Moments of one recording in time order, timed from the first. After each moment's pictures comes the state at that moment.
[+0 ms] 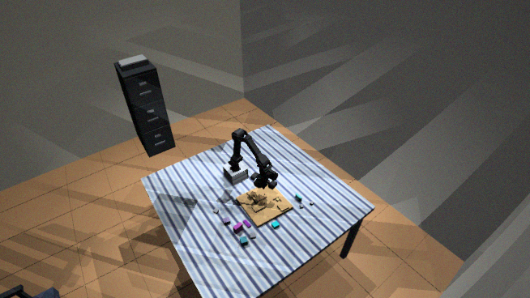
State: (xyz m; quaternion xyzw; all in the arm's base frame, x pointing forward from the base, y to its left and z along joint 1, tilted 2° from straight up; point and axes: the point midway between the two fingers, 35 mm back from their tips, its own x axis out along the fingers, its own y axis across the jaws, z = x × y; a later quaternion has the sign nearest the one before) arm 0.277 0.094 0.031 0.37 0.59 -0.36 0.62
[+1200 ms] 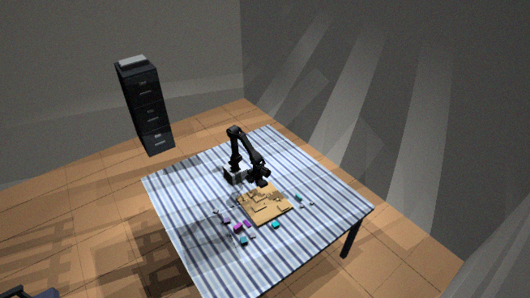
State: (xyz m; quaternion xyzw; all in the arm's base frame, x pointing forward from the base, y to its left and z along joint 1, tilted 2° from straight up) arm 0.224 0.073 0.020 0.49 0.51 -0.47 0.53
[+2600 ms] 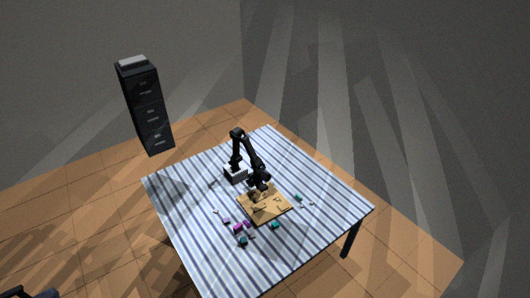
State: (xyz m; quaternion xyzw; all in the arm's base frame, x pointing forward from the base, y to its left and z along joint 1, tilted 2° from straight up) arm 0.228 0.074 -0.017 0.49 0.50 -0.47 0.53
